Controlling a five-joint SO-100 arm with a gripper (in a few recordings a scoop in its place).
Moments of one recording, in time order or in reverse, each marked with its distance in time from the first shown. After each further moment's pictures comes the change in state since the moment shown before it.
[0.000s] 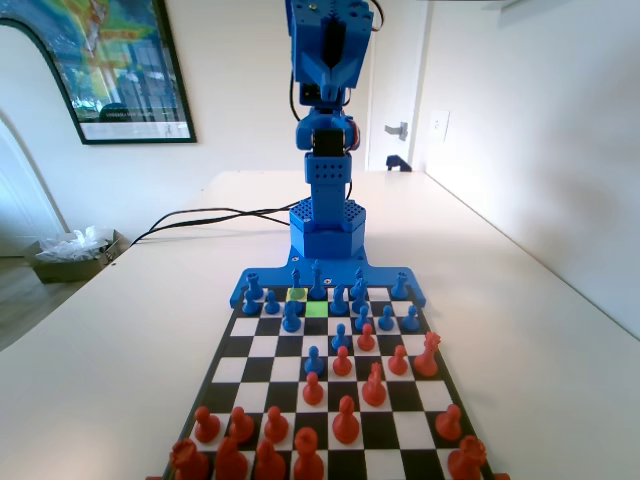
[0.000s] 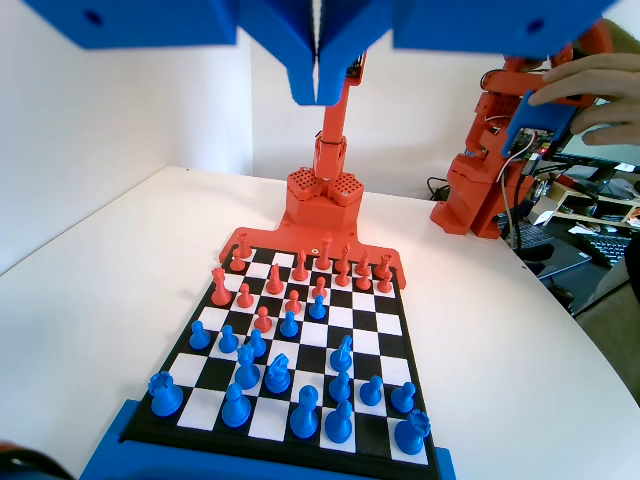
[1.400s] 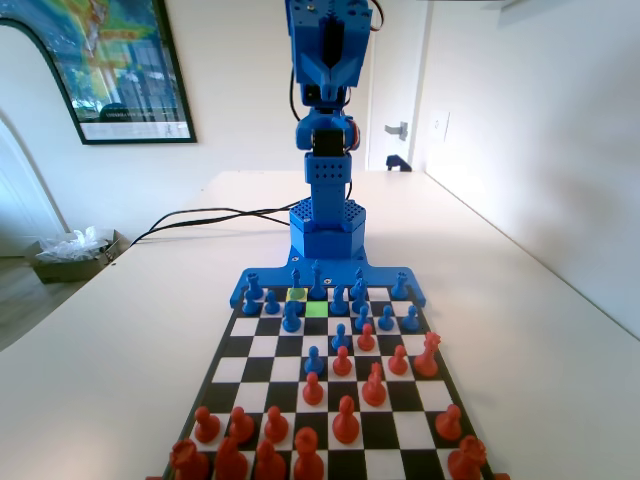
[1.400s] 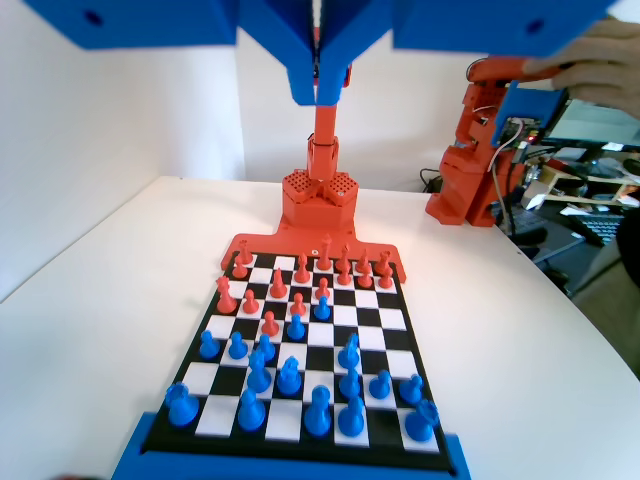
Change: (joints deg) arm 0.2 -3.8 -4.9 2.3 4.0
